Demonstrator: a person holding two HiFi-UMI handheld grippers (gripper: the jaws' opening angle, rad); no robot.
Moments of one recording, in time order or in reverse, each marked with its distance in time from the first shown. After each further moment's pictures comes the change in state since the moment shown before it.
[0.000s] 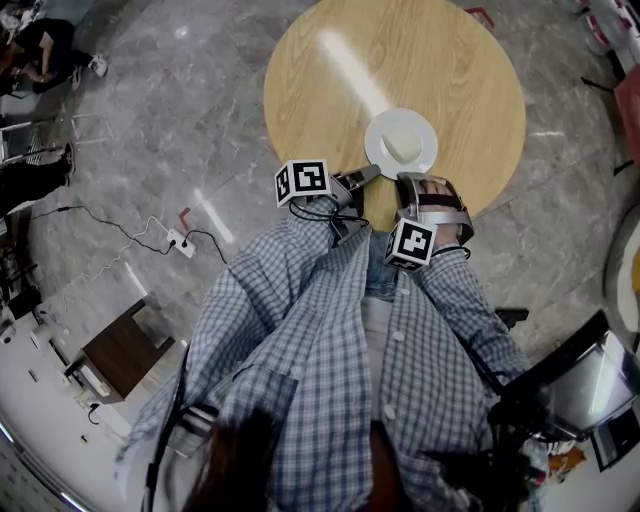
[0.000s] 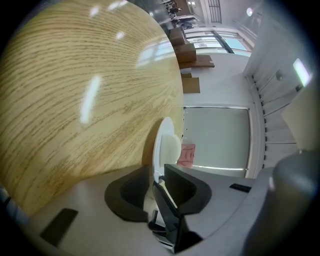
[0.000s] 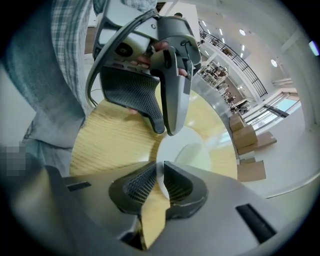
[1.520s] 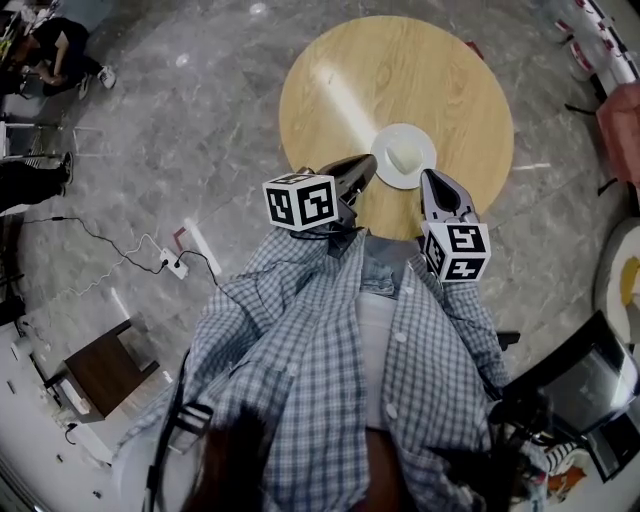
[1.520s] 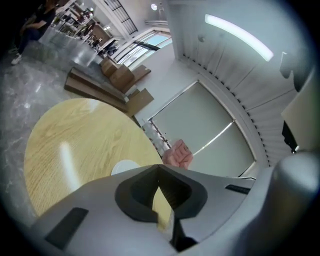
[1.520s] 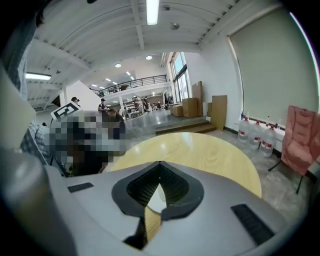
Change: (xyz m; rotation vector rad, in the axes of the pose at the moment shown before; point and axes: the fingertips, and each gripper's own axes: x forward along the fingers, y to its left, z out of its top) left arm -0.045 -0.116 0.030 0.690 -0.207 -0.037; right arm -0.086 -0.114 -0.014 1.186 -0.464 -0.146
